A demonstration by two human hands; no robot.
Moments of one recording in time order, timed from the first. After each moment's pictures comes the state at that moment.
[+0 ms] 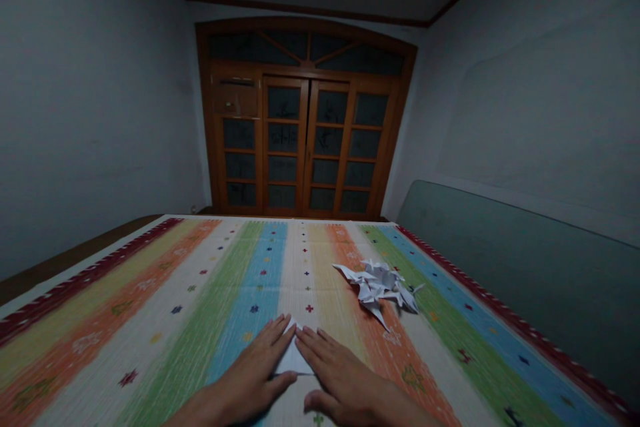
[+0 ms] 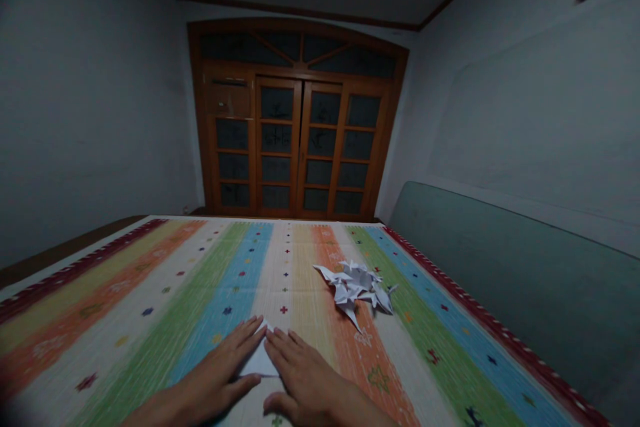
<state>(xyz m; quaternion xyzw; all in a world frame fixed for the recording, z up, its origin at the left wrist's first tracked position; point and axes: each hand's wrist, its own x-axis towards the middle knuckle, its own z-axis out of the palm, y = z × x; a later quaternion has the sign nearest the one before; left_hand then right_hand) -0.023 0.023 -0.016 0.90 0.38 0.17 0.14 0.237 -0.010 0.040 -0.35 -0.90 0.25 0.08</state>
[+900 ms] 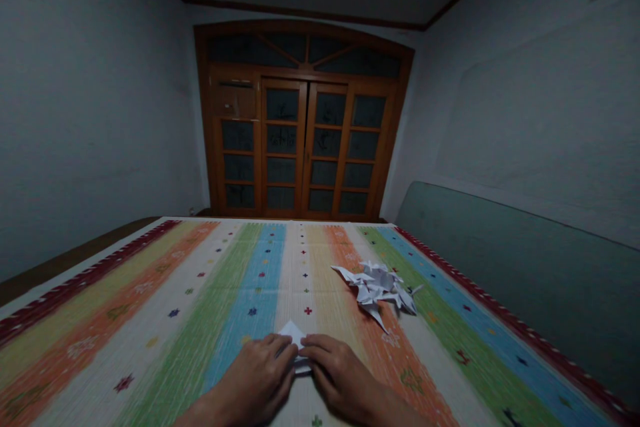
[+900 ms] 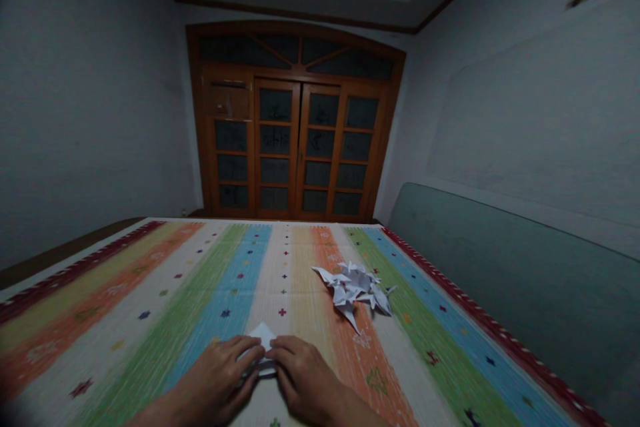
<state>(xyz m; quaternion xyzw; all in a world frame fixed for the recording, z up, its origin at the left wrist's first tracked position) 0.003 0.000 0.031 0.92 0.34 0.16 -0.04 0.232 -0.003 0.004 -0.36 -0.88 0.12 0.30</state>
